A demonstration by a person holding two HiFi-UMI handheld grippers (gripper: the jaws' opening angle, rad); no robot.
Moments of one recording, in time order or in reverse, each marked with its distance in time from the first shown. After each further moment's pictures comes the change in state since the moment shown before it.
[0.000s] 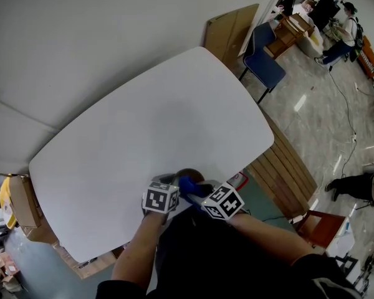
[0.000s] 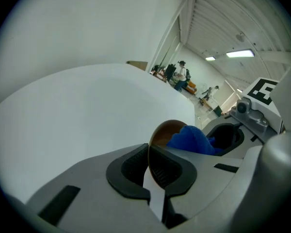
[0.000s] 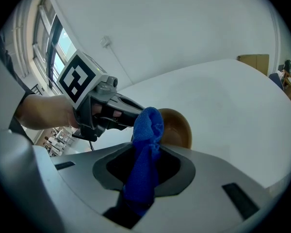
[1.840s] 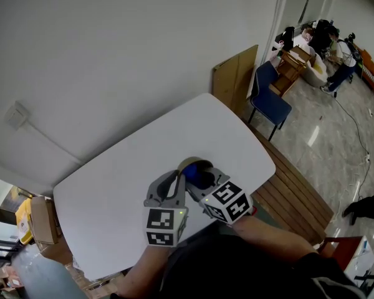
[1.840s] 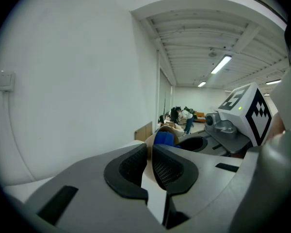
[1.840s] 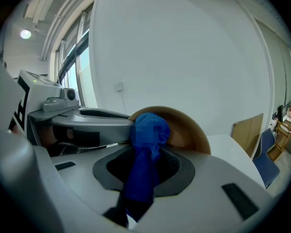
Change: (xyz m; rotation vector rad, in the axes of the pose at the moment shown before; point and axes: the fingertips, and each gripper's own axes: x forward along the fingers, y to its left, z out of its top) left arm -0.195 -0.063 0.191 0.278 -0.635 0.263; right arm -0.118 0.026 0.219 -0.238 -0.467 -0.135
